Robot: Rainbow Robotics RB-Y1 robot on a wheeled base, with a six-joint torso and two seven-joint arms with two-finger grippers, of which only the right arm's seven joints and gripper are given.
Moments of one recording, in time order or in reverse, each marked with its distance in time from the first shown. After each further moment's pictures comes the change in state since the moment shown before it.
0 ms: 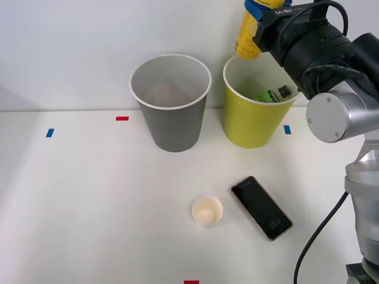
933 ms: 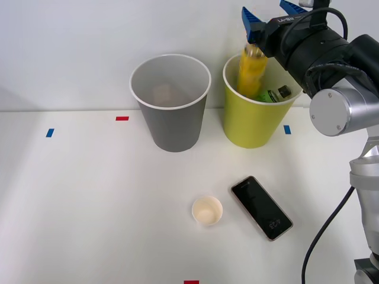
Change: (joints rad) arm -0.006 -0.037 -0.002 0.068 -0.034 -0.001 0.025
